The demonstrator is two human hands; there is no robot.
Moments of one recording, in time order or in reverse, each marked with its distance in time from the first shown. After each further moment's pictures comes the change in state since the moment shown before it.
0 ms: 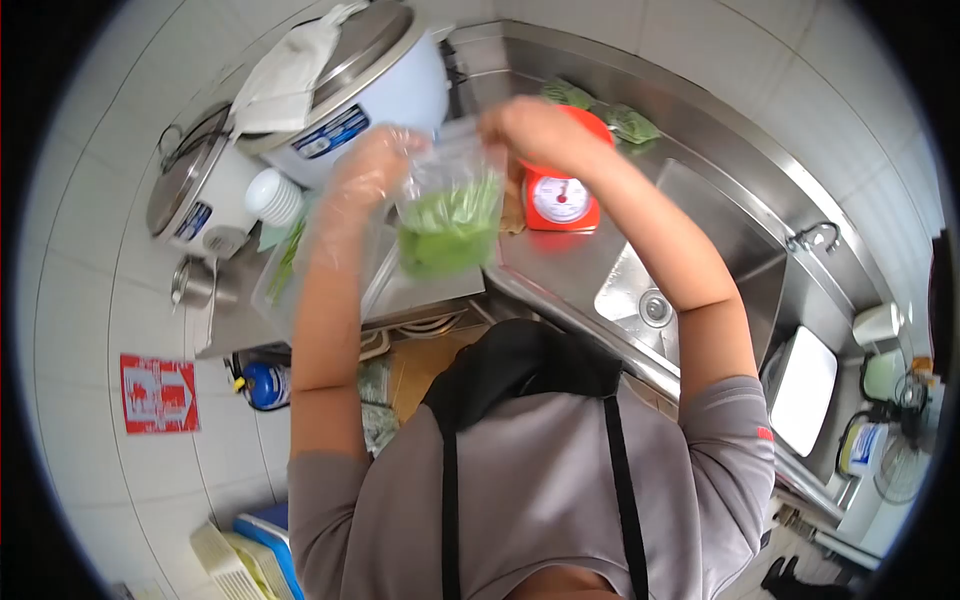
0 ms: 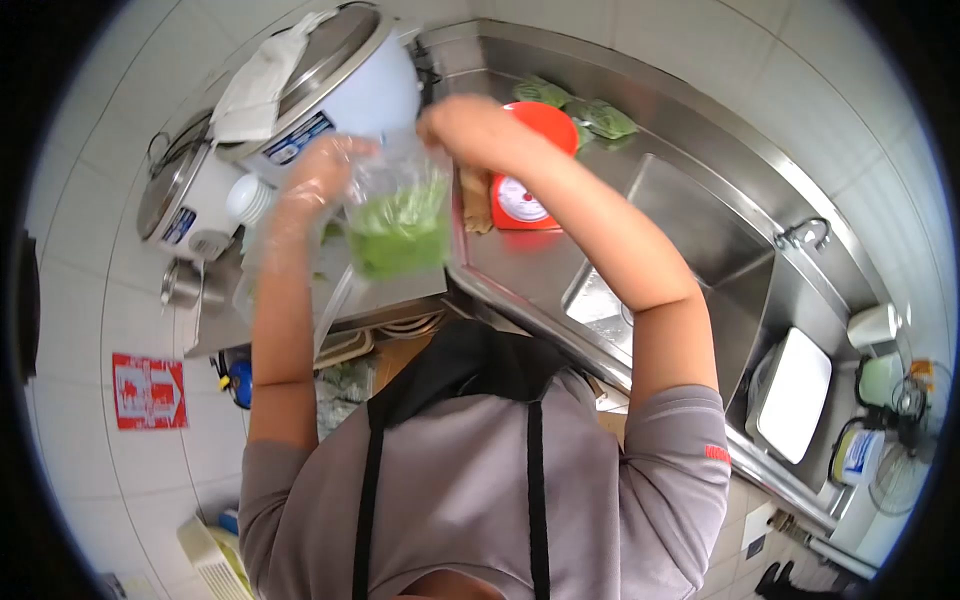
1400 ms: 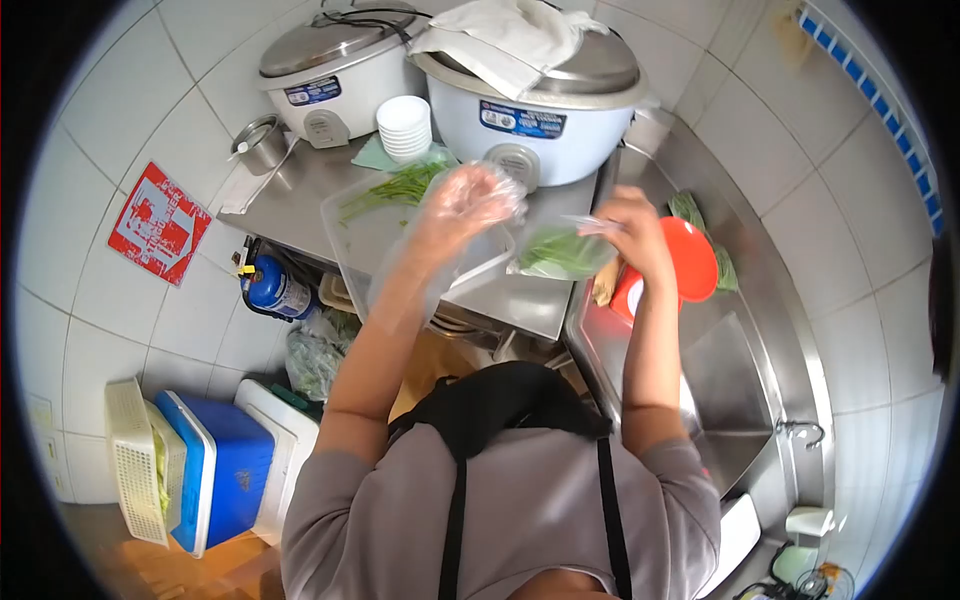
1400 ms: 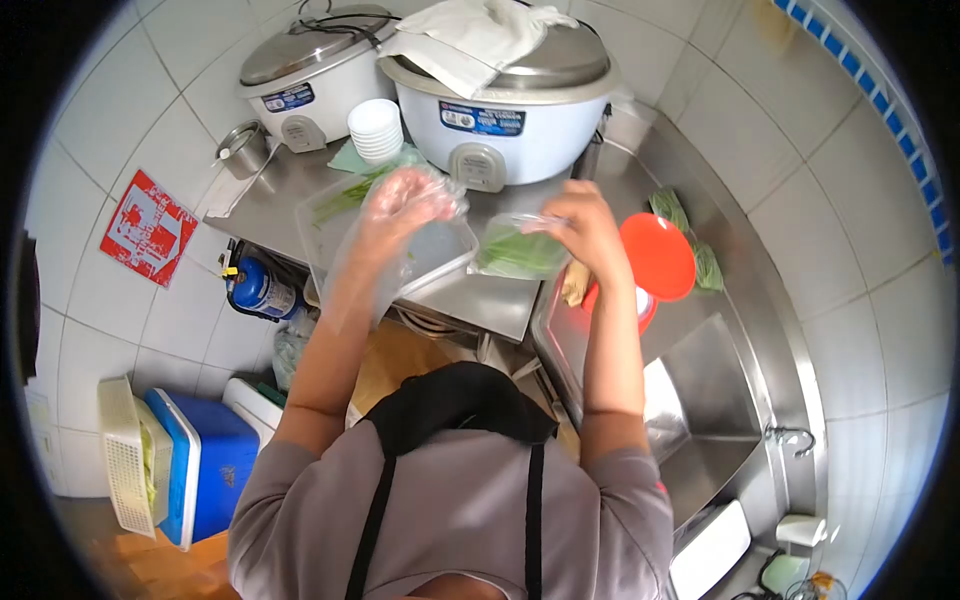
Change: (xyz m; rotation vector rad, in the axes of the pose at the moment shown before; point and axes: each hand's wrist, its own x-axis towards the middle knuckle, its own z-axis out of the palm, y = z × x) left_hand -0.096 -0.111 -0.010 -1.218 0.388 0.354; right_hand 0.058 -0.054 0.059 0.336 0.048 -0.305
